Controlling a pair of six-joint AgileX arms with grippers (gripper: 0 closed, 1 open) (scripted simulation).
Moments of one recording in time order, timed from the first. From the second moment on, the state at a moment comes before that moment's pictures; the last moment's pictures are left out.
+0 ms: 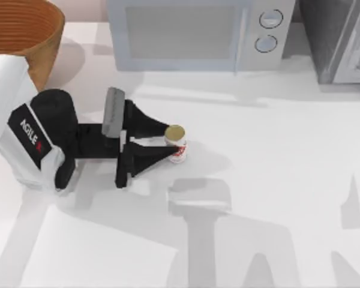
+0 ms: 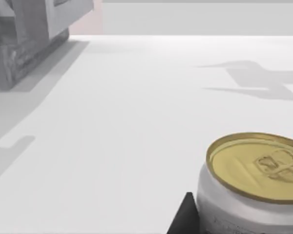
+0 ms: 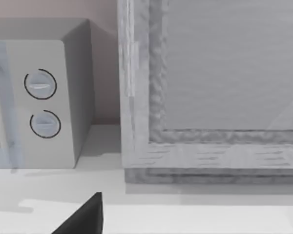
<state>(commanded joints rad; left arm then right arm) -0.23 2.50 1.06 1.39 1.39 0.05 0.00 0.00 0.00 0.00 0.00 0.00</state>
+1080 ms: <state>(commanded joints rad) -0.23 2.50 1.06 1.39 1.39 0.05 0.00 0.00 0.00 0.00 0.00 0.00</state>
